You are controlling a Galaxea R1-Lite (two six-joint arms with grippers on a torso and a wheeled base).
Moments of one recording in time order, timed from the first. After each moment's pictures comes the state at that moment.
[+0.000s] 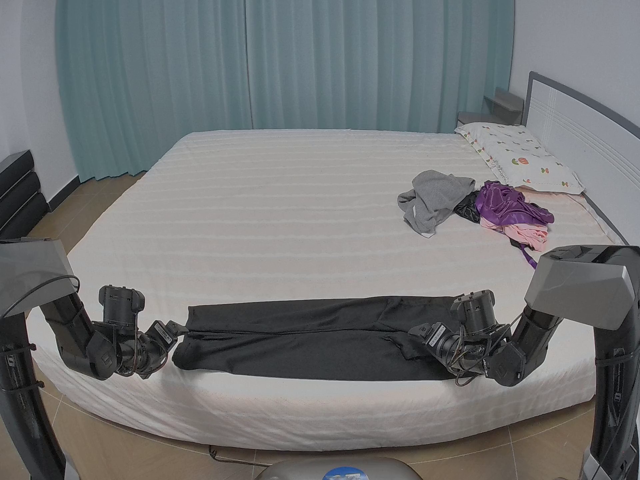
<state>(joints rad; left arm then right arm) -0.01 2.17 -0.56 -0.79 -0.05 -0.88 0.38 2.37 -0.75 -0.87 -0.06 1.00</state>
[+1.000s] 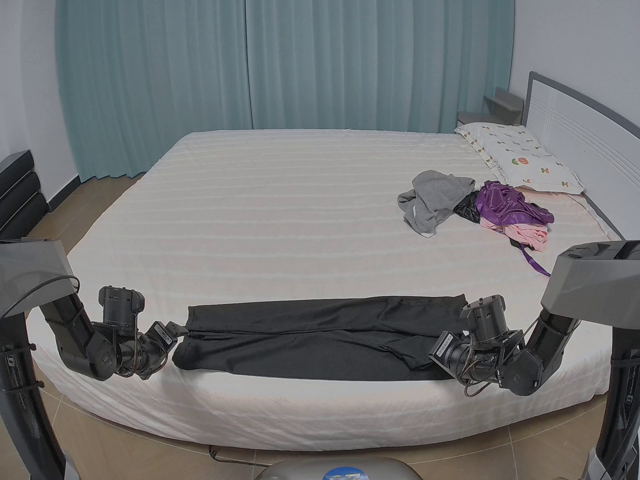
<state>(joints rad) -0.01 2.17 -0.56 -0.79 -0.05 -0.88 0.41 2.26 -0.61 -0.87 -0.06 1.00</state>
